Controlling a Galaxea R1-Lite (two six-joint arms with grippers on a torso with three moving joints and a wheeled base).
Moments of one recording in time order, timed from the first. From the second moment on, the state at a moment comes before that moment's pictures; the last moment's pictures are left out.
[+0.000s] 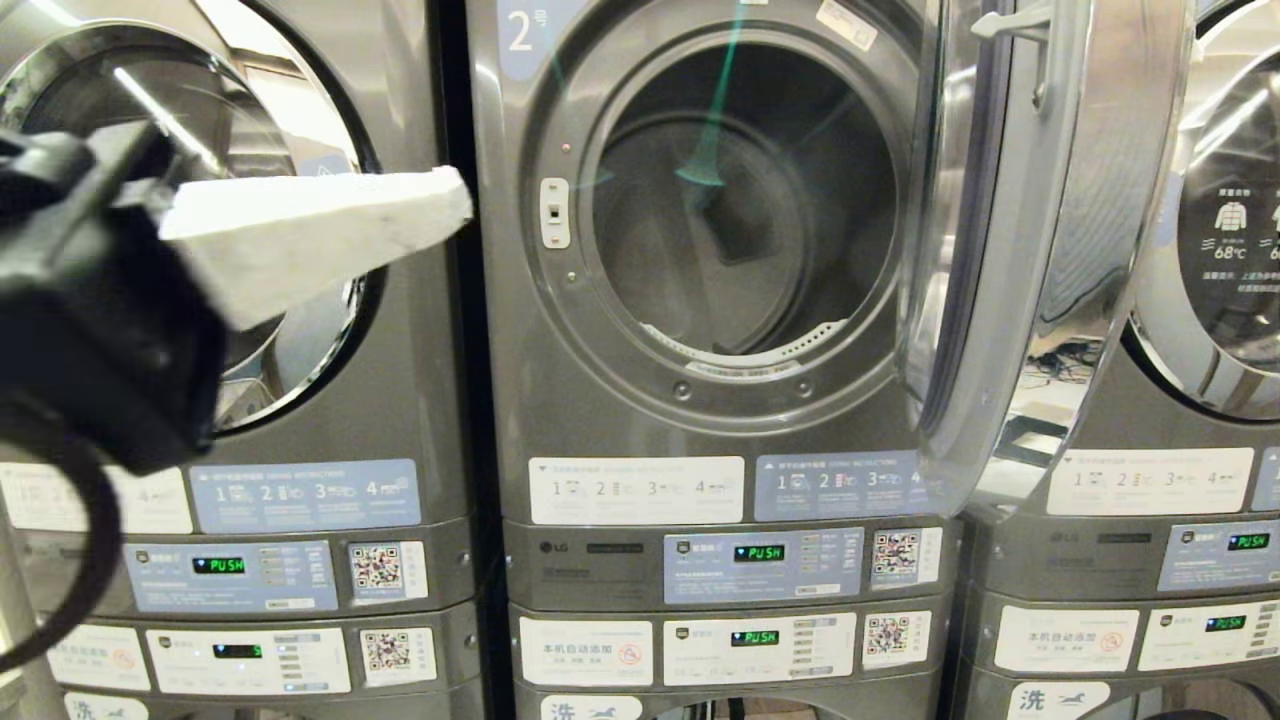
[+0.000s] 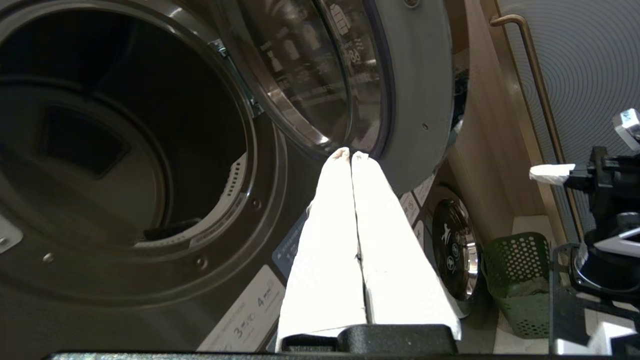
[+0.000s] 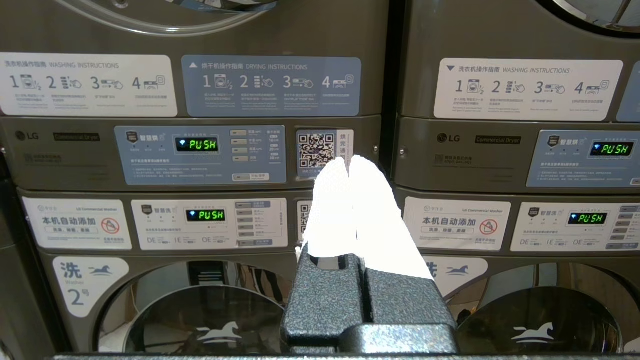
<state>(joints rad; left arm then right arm) -0.61 1.24 -0.99 -0.38 -0.50 0.19 -0.01 0.00 0.00 -0.01 -0.01 0.00</state>
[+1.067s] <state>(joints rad) -0.95 1.74 -1.41 -0.47 -0.47 0.27 -0.01 0.00 0.00 -0.01 -0.01 0.00</state>
